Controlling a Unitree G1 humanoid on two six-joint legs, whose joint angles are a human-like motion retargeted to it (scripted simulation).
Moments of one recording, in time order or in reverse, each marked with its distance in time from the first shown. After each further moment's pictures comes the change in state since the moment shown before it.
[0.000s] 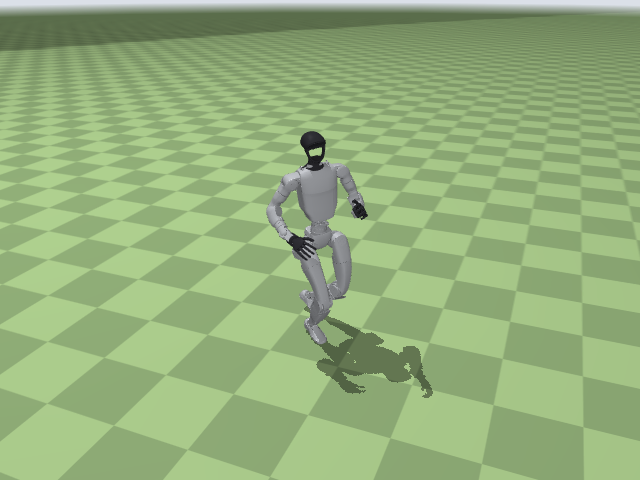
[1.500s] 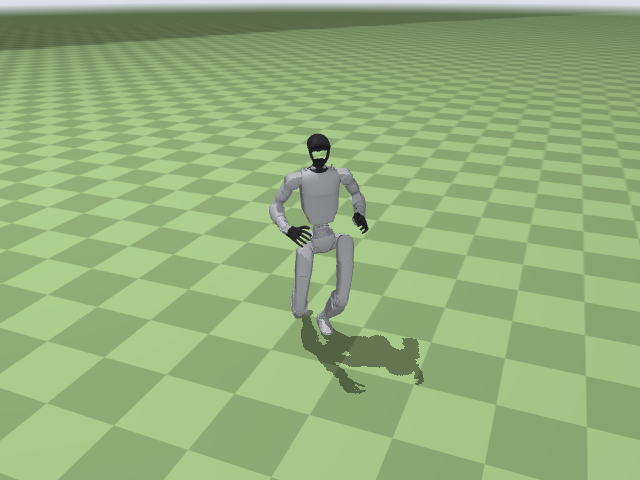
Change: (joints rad) left arm 0.405 0.122 0.093 -0.119 0.019 0.013 0.055; right arm -0.058 0.067 -0.030 -0.189 -0.022 0.005 -0.020; waist 0.098 -0.231 0.092; left_leg -0.353 -0.321 0.050 0.070 -0.134 0.221; right_leg 0.447 -0.339 0.051 0.421 0.167 0.045
